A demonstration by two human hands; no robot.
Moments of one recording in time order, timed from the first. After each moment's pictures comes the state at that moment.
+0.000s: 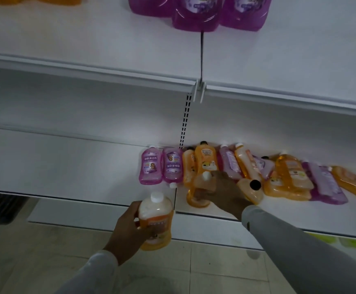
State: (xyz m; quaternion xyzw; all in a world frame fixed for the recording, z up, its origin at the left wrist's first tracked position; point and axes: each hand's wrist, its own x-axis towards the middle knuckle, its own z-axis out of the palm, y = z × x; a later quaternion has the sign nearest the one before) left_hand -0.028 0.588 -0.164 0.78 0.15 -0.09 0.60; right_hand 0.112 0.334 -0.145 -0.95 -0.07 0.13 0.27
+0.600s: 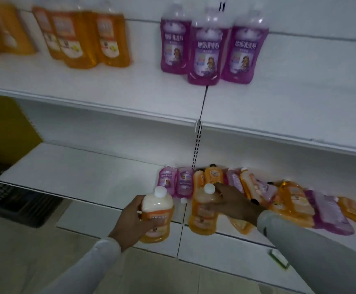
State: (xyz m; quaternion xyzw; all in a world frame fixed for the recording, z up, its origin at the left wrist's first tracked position) left_hand -0.057 0.596 -0.070 0.80 0.15 0.00 0.58; right_hand 0.079 0.329 -0.035 -0.89 -0.22 0.24 0.32
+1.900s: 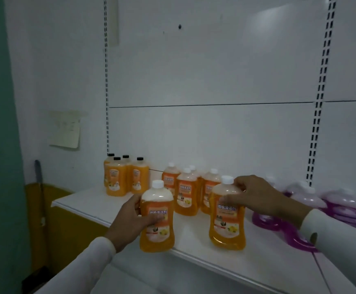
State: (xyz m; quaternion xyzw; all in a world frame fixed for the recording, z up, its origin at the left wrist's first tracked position) left_hand -0.027 0.861 0.238 0.76 0.07 0.29 0.57; right_hand 0.124 0.589 0.323 -0.87 -0.39 -0.05 0.31
